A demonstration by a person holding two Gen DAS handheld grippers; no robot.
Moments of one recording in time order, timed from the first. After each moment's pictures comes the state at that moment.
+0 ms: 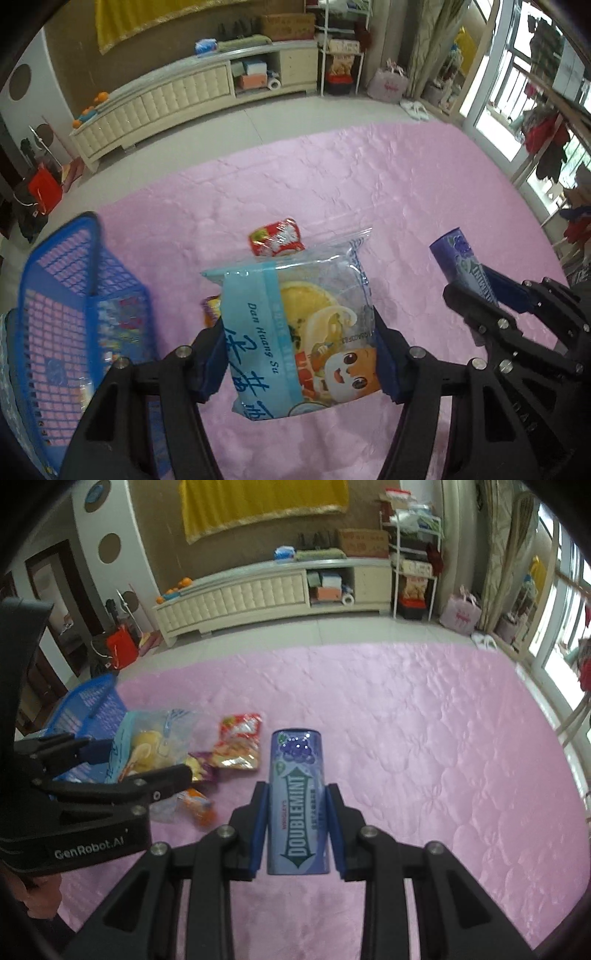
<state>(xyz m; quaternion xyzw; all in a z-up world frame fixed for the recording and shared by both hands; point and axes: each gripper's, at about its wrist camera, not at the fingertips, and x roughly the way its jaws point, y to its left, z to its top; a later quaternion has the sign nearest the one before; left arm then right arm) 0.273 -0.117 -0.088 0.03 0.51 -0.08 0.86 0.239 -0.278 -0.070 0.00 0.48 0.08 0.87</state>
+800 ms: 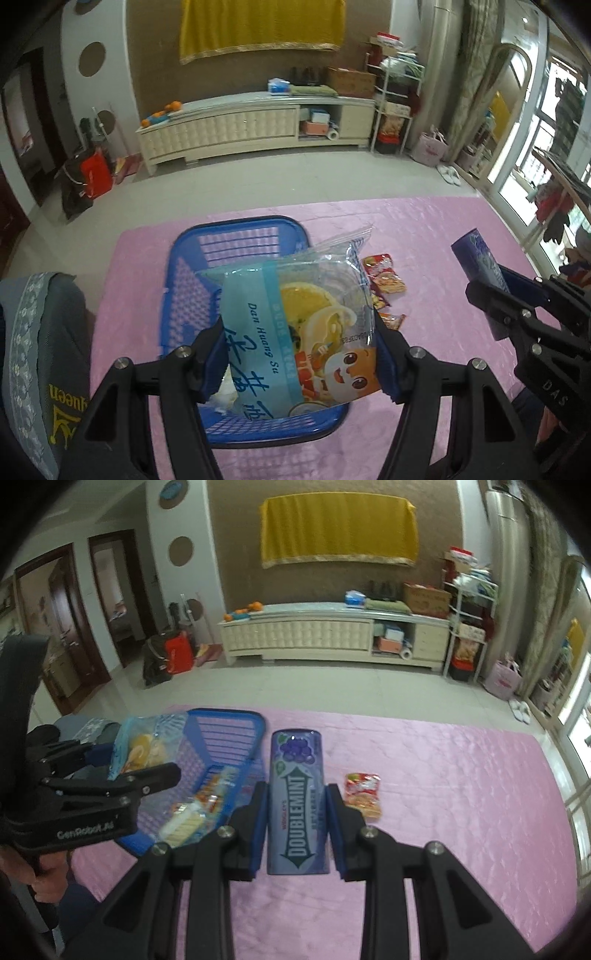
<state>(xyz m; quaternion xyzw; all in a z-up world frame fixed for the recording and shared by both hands) 0.174 0.056 -0.002 -0.03 0.43 -0.01 0.90 0.201 -0.139 0.009 -0.04 0.42 0.17 0.89</state>
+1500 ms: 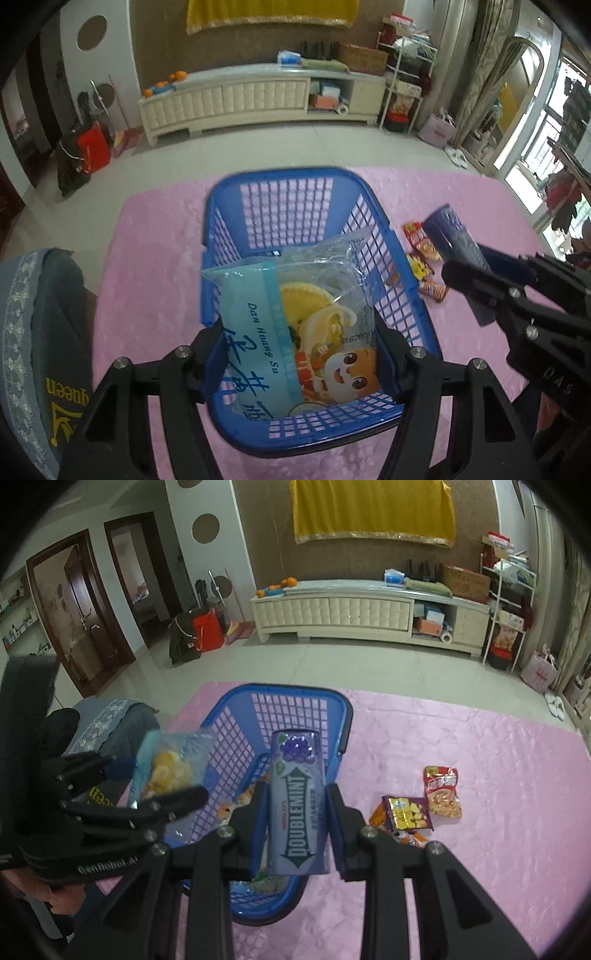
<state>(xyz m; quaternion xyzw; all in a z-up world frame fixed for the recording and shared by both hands) 0.185 0.107 -0.058 -0.04 0.48 -0.02 0.88 0.219 -0.064 -0.043 -0.03 0.46 0.22 0.86</state>
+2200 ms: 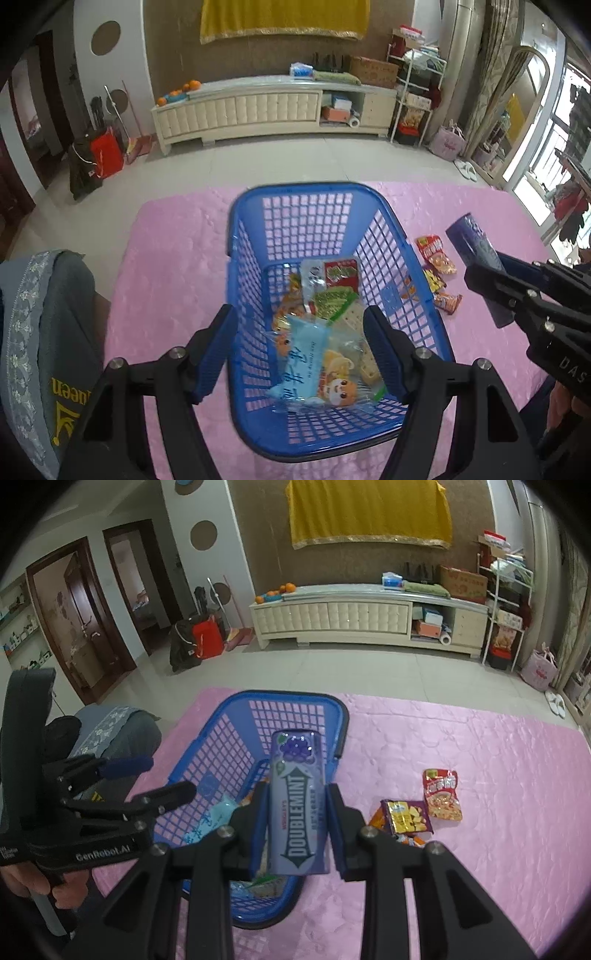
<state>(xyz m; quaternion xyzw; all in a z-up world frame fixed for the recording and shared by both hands) 0.173 0.128 -0.046 -0.04 0.45 0.01 0.89 0.211 -0.057 -0.031 -0.02 0.45 0.22 0.87</state>
